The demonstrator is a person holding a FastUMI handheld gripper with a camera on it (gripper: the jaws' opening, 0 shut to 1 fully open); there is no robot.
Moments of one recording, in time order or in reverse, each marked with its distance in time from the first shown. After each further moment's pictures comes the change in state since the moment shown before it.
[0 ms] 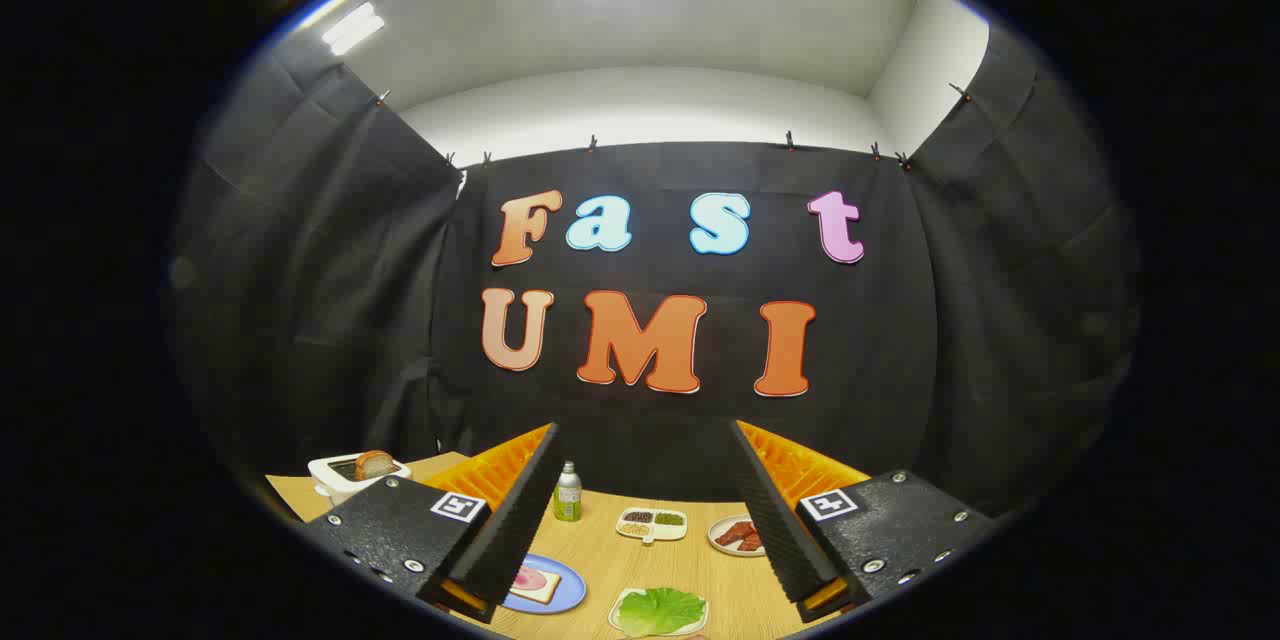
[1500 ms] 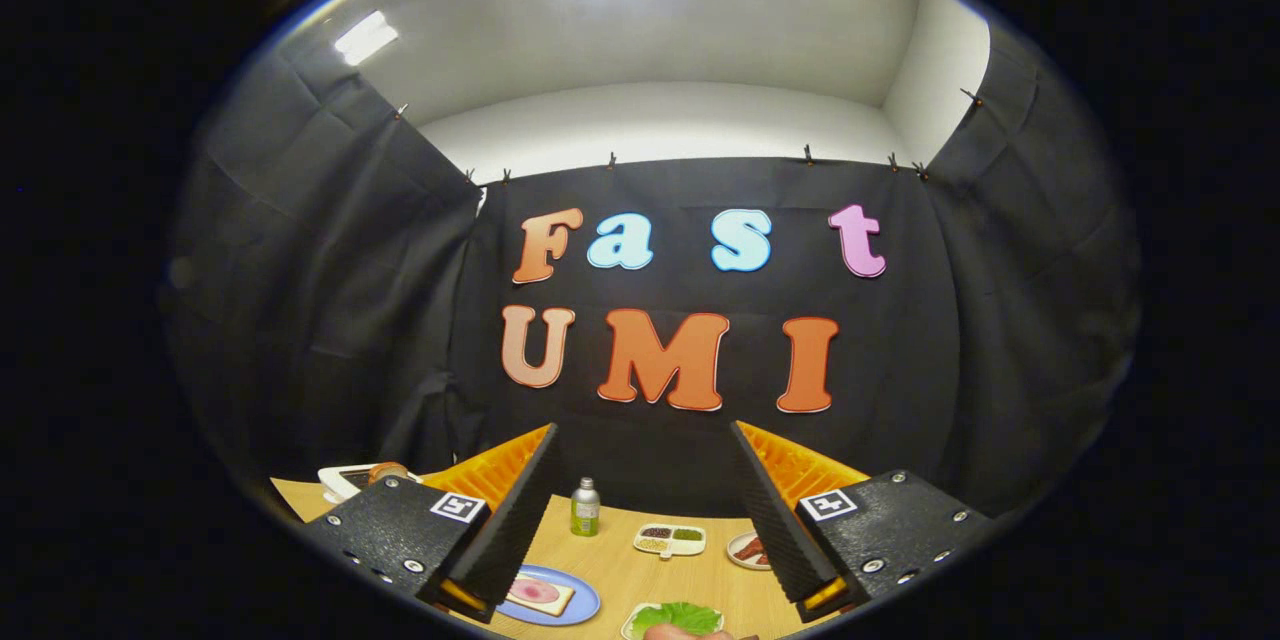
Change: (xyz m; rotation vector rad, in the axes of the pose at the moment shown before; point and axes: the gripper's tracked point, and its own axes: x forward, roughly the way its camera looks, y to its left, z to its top) arm 0.008 0.026 -0.002 -0.005 -0.059 0.078
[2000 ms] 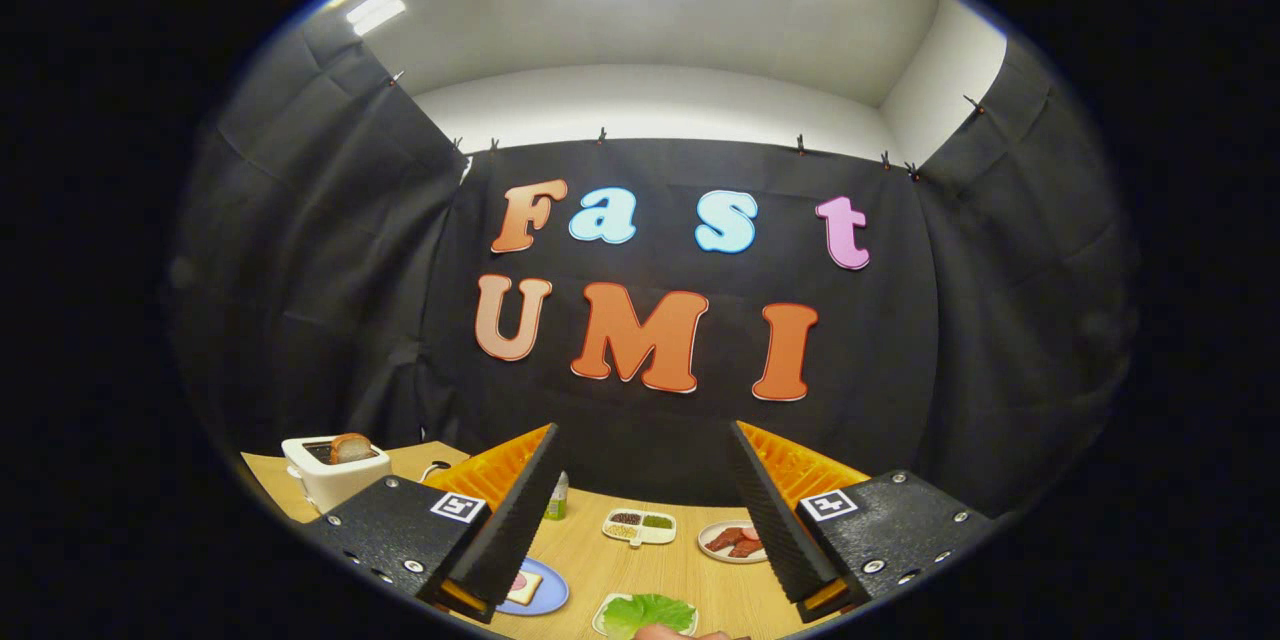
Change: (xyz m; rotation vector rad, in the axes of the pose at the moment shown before) arm 0.014 -0.020 -0.041 -0.053 0.081 -0.085
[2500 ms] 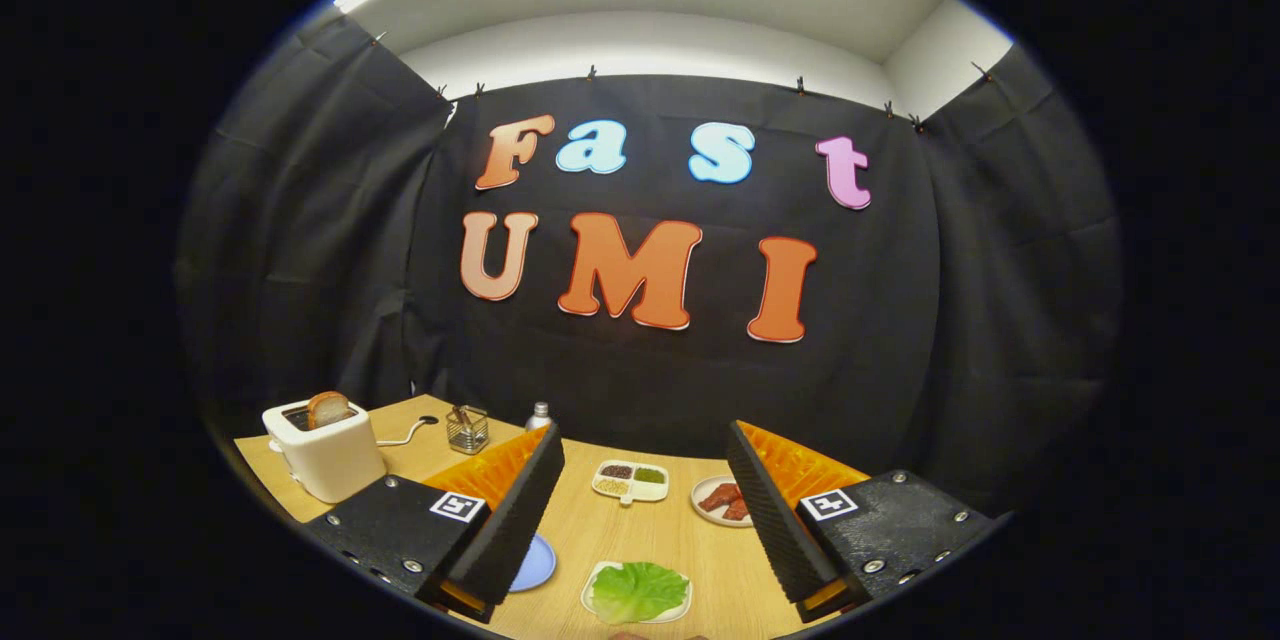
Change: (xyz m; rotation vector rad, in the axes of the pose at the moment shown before) arm 0.022 0.003 -0.063 0.030 0.214 0.018
